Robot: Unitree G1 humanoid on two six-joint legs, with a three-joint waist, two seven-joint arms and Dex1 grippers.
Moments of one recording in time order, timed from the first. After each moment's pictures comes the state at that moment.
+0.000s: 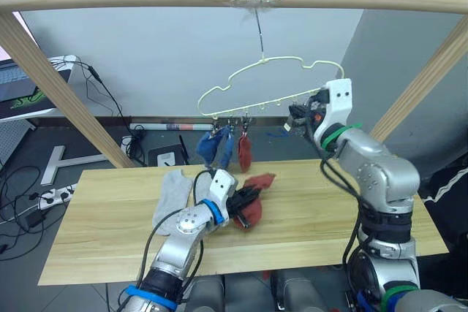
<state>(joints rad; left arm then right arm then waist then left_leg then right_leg) -0.14 0.22 -0.25 0.05 -0.09 -0.04 -0.69 -0.66 -0.13 -0.23 -0.29 0.40 1.14 0.22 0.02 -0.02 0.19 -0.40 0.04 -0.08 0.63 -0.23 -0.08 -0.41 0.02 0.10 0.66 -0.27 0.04</state>
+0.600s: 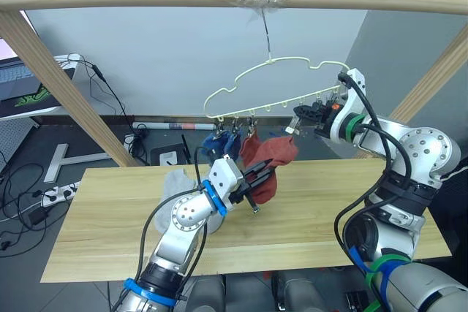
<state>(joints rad) -0.20 0.20 -0.27 -0.04 -0.05 -0.31 -0.65 -0.88 -0.10 -0.60 -0.18 0.57 1.59 0.16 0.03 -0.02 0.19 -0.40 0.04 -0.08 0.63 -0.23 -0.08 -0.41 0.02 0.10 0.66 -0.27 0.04</state>
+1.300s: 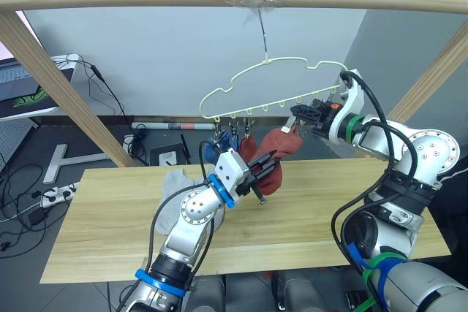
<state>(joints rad) -0.25 0.16 -0.28 0.04 -0.02 -0.36 -0.60 -0.87 -0.11 -0.64 -0.15 0.82 1.61 -0.03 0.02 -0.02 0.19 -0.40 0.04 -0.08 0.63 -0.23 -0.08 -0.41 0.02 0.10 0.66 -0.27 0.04</state>
